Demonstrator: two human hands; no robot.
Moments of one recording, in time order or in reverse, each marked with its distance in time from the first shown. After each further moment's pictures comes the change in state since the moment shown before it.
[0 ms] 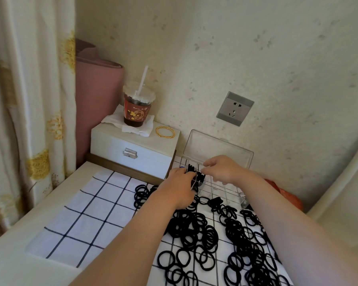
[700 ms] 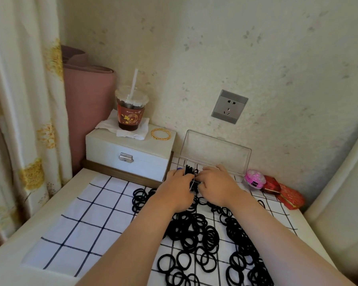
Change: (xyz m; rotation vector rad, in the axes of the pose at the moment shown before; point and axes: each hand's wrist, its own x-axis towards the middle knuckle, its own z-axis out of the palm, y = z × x) left_hand 0.003 0.002 0.005 0.074 0.002 0.000; right_hand -0.001 0.034 0.046 -0.599 0.180 -0.407
